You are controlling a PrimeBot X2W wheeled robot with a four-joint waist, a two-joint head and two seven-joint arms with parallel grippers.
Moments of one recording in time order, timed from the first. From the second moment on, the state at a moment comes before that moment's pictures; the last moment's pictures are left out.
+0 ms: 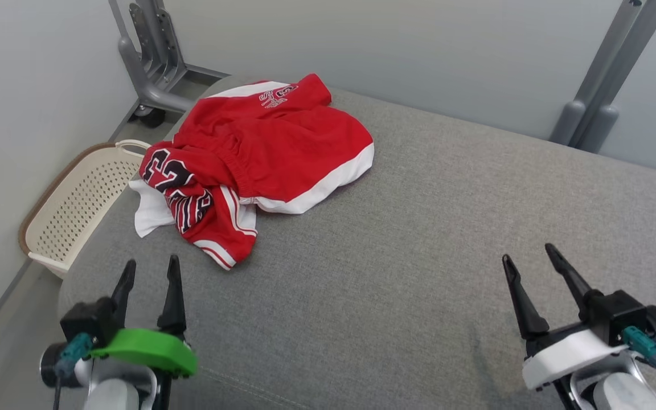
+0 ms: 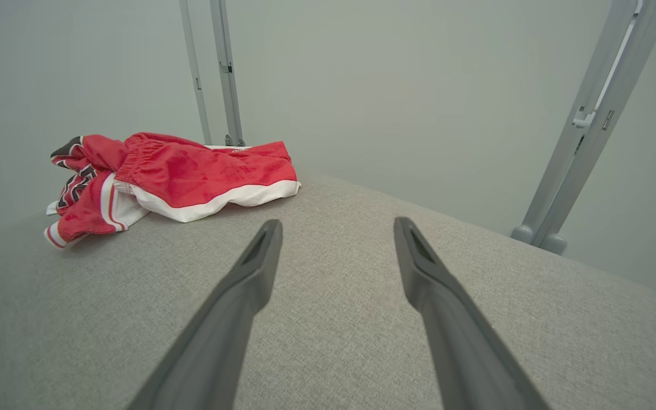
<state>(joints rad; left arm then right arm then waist) -0.13 0.07 -0.03 0.42 -0.26 -0.13 -0.26 -0.02 -0.18 0.11 0.16 0.15 0.13 -0.26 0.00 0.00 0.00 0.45</state>
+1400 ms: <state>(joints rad) -0.95 0.10 -0.22 1.24 -0.27 -0.03 0.03 -0.21 -0.29 0.17 0.08 0.19 0.13 -0.26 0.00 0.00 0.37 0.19</state>
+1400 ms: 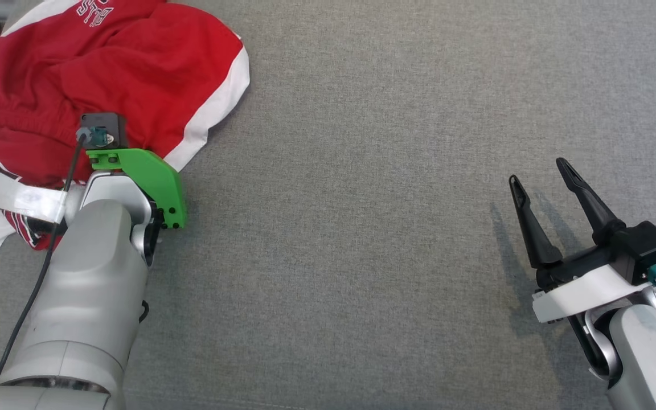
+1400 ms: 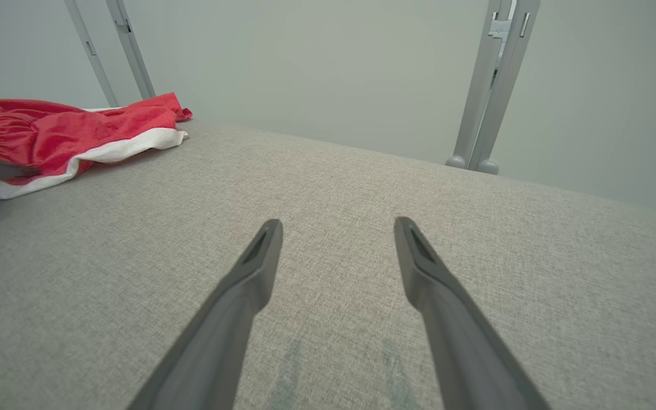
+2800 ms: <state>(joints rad) -0.80 0.11 -0.84 0.25 -0.62 0.00 0.23 -0.10 -0.17 0.13 0.10 0.20 0.13 -0.26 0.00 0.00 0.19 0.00</state>
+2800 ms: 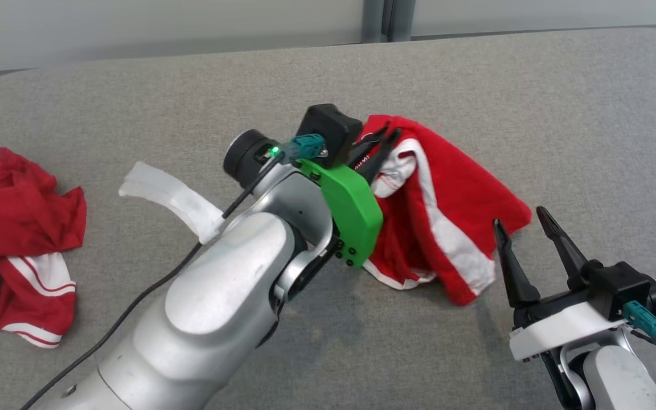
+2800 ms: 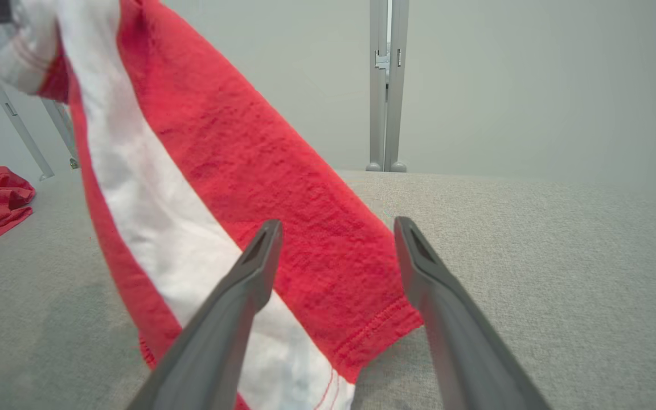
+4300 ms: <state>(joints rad) -0.76 0.06 -0.78 0.69 -0.79 0.07 -0.19 -0.13 -0.10 0.27 0.36 0.37 0.13 -0.26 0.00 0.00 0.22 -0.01</state>
